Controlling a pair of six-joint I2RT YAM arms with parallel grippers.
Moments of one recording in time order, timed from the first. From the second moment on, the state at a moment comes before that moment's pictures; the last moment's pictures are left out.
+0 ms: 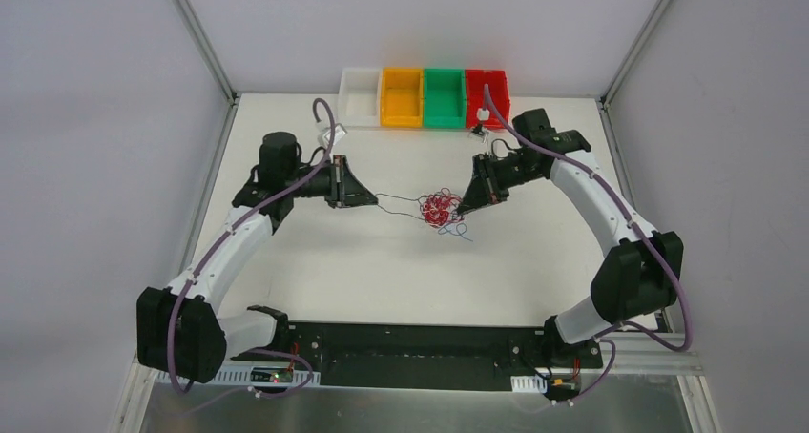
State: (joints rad) left arm -0.28 1.19 0.88 -0.13 0.97 -0.47; right arm 0.33 1.53 1.38 -1.04 -0.97 -0.07
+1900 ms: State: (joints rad) left arm -0.20 1.50 1.07 -0.48 0.78 -0.18; right arm 0.12 1.76 1.28 -0.91 -0.73 0.02
